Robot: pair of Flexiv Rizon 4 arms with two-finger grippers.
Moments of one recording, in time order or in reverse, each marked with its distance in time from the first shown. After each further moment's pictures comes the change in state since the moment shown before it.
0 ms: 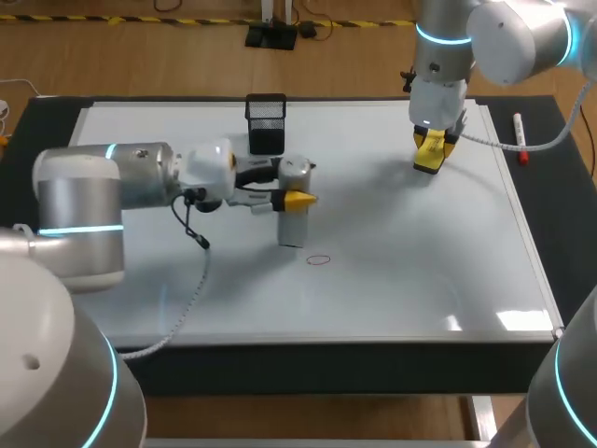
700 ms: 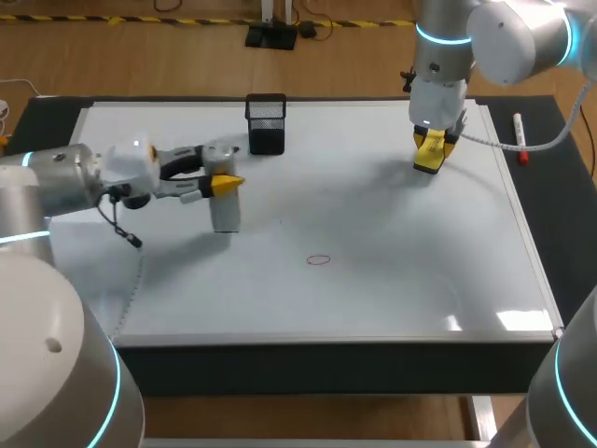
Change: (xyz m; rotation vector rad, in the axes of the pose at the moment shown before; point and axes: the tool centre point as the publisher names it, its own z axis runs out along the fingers) left arm -0.034 -0.013 -0.115 0.023 -0.157 0.019; right arm 0.000 0.000 0.000 0.000 0.000 0.000
